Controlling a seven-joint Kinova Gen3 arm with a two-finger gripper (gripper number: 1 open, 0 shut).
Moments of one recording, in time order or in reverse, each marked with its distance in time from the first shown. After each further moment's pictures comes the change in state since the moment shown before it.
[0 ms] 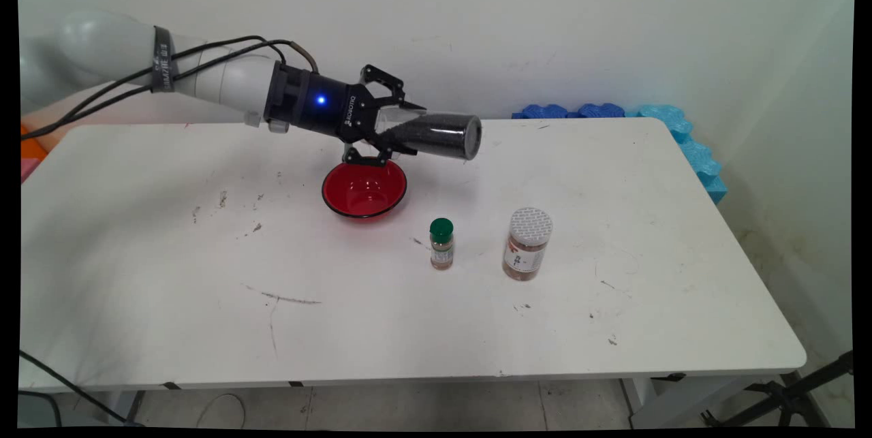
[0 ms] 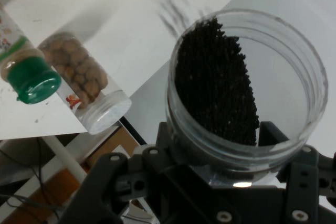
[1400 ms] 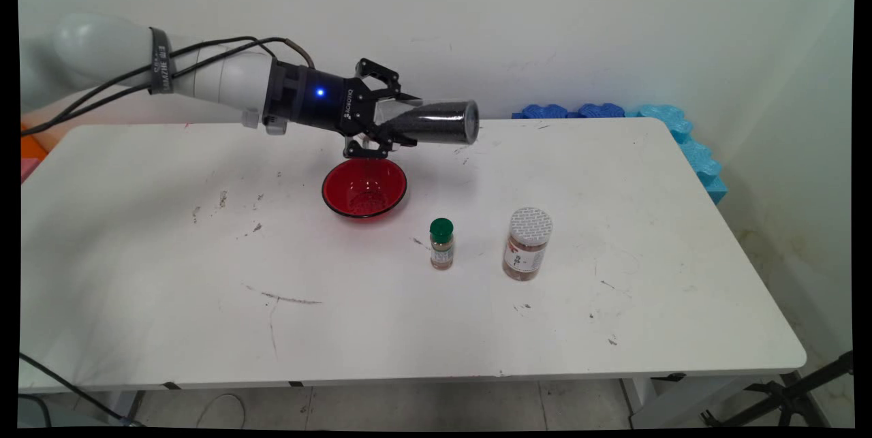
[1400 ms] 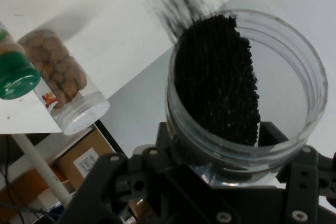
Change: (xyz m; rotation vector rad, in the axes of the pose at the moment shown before) arm 0.002 0.000 -0.003 -0.049 0.016 -0.092
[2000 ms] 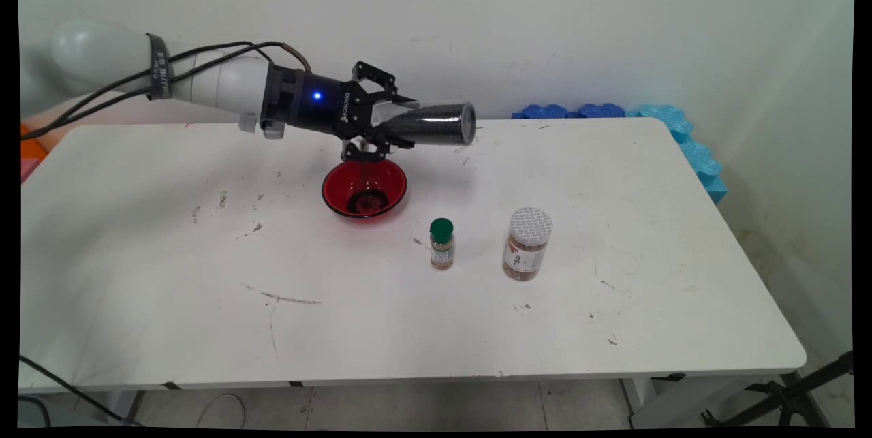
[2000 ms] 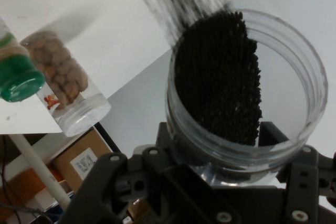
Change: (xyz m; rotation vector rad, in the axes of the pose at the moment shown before) arm 0.005 -0.006 -0.003 -0.009 0.000 -0.013
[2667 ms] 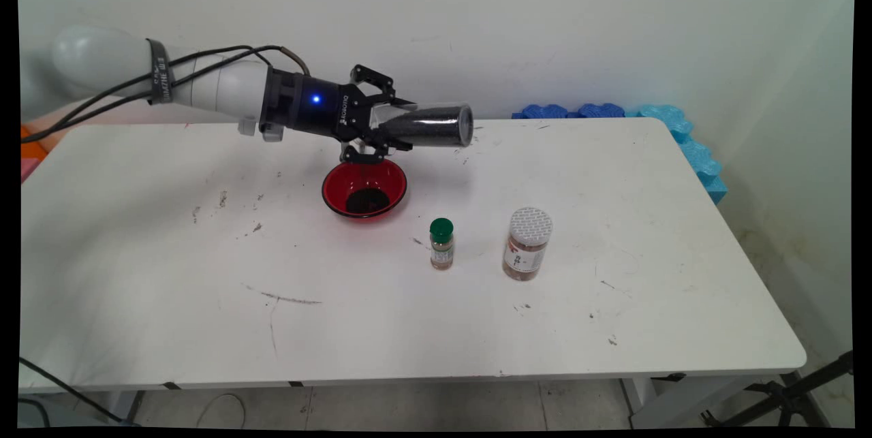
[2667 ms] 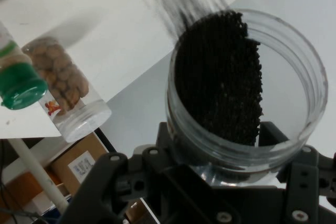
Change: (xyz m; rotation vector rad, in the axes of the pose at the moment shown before) arm 0.005 -0.003 0.000 -0.006 0.006 -0.005
